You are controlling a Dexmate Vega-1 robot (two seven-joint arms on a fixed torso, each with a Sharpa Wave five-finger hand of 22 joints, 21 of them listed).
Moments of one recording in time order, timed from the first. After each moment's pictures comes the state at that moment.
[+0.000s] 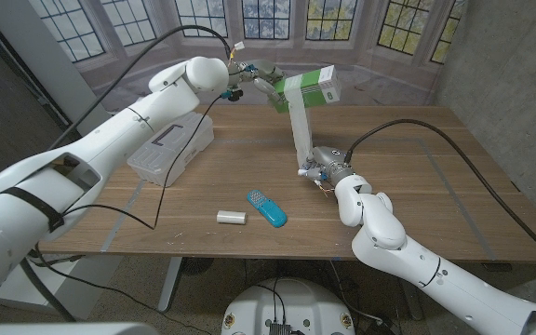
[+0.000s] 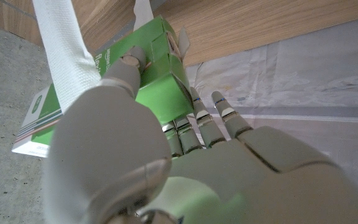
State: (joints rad) left arm 0.19 0.64 0.76 -1.58 0.18 0.17 -0.42; left_hand 1.15 0.01 0.44 -0.16 0.32 0.56 -0.07 0.58 0.23 0.53 -0.16 0.58 0.65 0.48 -0.08 0.21 0.35 0.28 0.05 0.23 0.19; right arm -0.93 -0.62 -0.79 -2.16 -0.89 -0.85 0.19; right_hand 1.15 0.08 0.24 -0.16 0.18 1.00 -0.14 0.25 0.22 1.00 -0.15 0.33 0.29 0.85 -0.11 0.25 0.29 0.78 -0.09 0.21 0.17
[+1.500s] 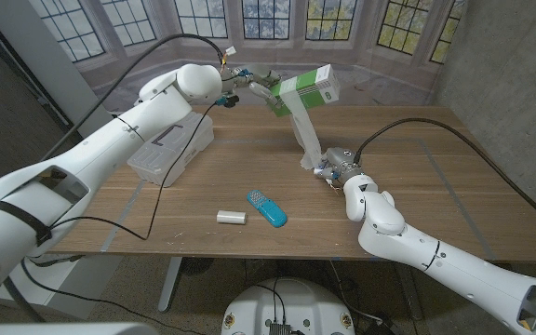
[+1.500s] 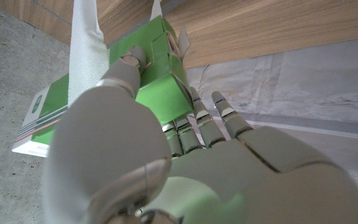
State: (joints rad) left arm 0.26 0.69 0.72 -1.65 0.10 0.17 -0.40; left_hand 1.15 0.01 0.44 -0.16 0.32 0.56 -0.07 0.59 0.23 0.53 -0.16 0.58 0.65 0.48 -0.08 0.21 0.35 0.28 0.05 0.23 0.19; right arm -0.80 -0.69 -0.88 -2.01 -0.73 -0.89 0.03; right_hand 1.16 0.08 0.23 -0.16 0.18 1.01 -0.15 0.25 0.22 1.01 -0.16 0.33 0.29 0.85 -0.11 0.25 0.30 0.78 -0.09 0.21 0.17
